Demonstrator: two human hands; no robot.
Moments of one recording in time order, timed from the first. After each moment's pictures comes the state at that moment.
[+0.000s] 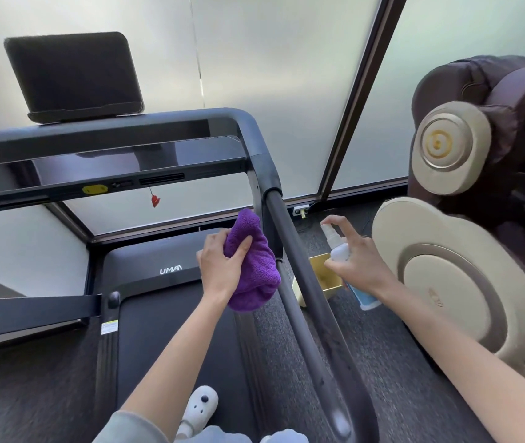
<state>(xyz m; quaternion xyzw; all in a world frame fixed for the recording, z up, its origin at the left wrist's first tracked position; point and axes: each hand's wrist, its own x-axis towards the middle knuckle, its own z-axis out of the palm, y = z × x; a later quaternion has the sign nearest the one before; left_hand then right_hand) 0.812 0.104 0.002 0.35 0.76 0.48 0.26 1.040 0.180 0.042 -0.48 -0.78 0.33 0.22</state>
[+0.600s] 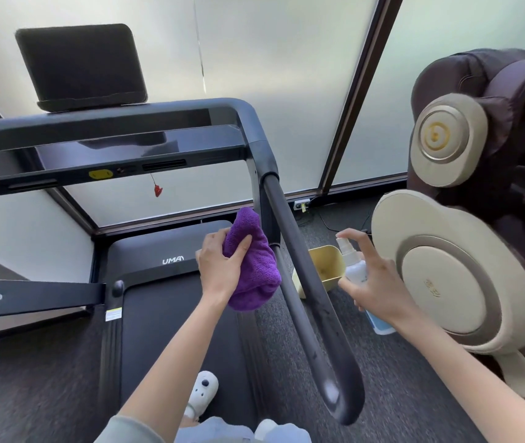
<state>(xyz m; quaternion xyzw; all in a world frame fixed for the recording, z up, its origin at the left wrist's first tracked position) 0.837 0.059 0.002 0.34 0.76 0.49 0.26 1.090 0.109 0.039 -0.48 -0.79 0.31 0.24</state>
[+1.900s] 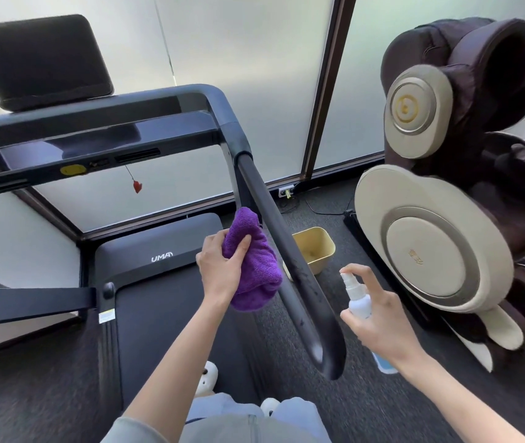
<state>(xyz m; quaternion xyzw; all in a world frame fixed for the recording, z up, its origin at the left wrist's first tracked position) 0.884 0.029 -0.010 0.36 0.74 0.49 0.29 1.145 0.010 0.006 -0.54 -0.73 0.32 0.25</state>
